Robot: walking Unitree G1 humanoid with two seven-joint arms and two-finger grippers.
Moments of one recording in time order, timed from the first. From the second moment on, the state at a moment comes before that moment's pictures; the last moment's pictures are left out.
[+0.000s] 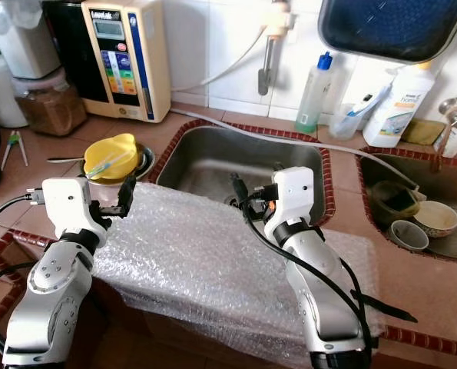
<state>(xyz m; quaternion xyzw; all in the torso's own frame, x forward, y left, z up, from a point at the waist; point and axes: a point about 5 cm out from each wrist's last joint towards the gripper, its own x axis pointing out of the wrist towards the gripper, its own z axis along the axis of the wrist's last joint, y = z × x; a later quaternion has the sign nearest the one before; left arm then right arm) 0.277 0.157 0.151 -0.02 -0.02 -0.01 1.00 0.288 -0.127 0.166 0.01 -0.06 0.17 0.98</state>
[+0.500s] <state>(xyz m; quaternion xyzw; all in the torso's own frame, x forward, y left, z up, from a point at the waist) 0.278 0.151 0.153 -0.02 -0.02 -0.02 1.00 0.287 -0.133 0.163 0.00 -0.05 0.16 0.99</state>
